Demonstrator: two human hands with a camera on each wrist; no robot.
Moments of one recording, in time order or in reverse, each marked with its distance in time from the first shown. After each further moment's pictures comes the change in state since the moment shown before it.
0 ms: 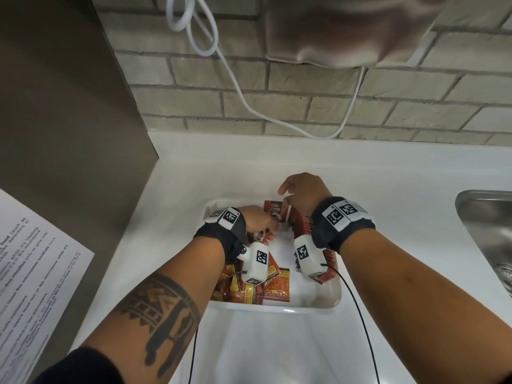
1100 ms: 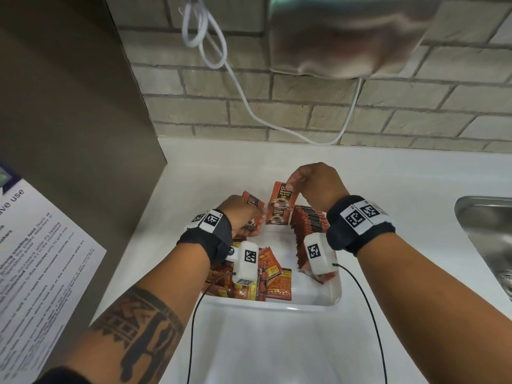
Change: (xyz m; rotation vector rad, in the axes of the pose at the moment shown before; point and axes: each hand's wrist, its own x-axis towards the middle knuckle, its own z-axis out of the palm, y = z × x) left_hand -0.037 -0.014 -0.019 -0.383 0.227 0.230; right_hand -0.033 -0.010 -0.036 0.291 0.170 -0.092
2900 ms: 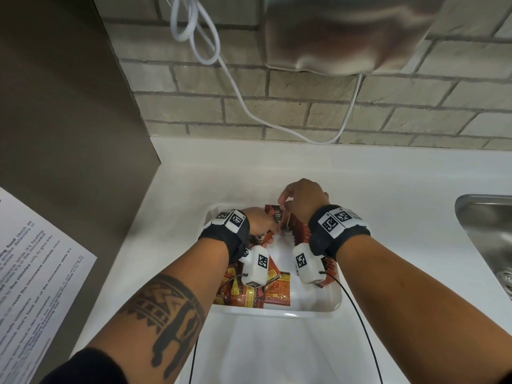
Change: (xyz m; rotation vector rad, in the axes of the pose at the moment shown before) left_hand 0.023 0.008 0.032 0.570 -0.217 -0.171; right_hand 0.012 0.011 0.039 -0.363 -0.103 0.153
